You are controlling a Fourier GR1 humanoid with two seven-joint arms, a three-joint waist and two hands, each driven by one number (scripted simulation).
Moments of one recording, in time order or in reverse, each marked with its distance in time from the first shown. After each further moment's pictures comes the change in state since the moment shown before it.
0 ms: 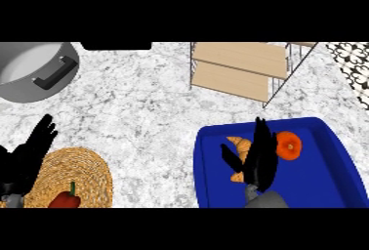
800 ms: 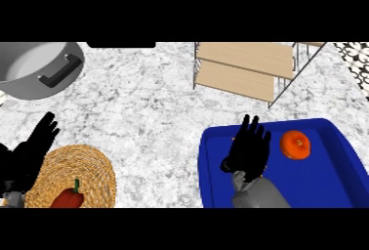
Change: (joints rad) left arm -0.018 -0.006 0.009 0.017 0.000 -0.030 -0.010; right arm -0.136 -0.011 0.121 -0.185 0.064 0.794 0.439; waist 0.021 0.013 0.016
